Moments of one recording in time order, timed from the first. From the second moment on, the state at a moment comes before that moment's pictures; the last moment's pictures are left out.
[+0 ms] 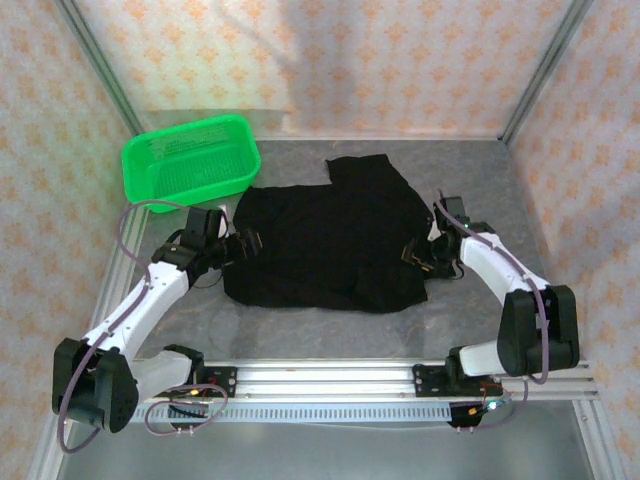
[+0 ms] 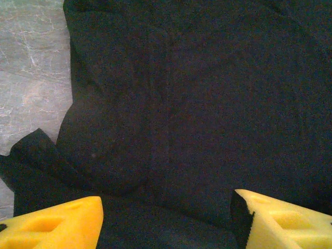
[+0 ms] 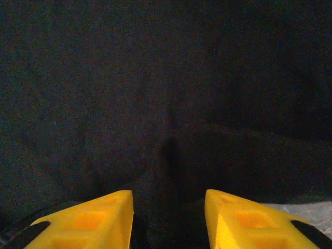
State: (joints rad) left arm -0.20 1.12 0.76 -0.52 0.16 -0.57; right arm 0.12 1.37 0.85 -0.71 -0.27 0.48
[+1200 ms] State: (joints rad) left arm -0.19 1.12 0.74 -0.54 0.13 -0.55; right arm 0.12 1.27 0.79 -0.75 -0.29 0.41
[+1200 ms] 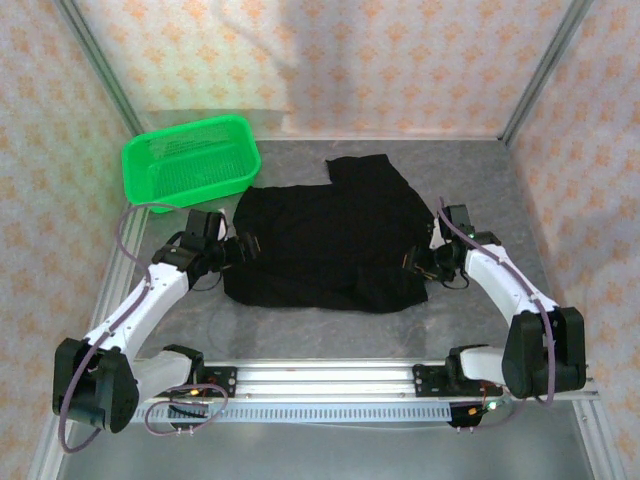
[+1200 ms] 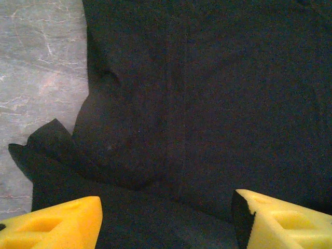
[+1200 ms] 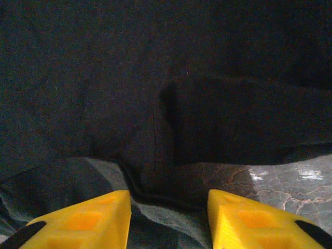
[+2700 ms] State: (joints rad) left arm -0.05 1.54 0.83 -0.53 0.11 -0.70; right arm 0.12 0.94 0.96 -0.82 -0.42 0.47
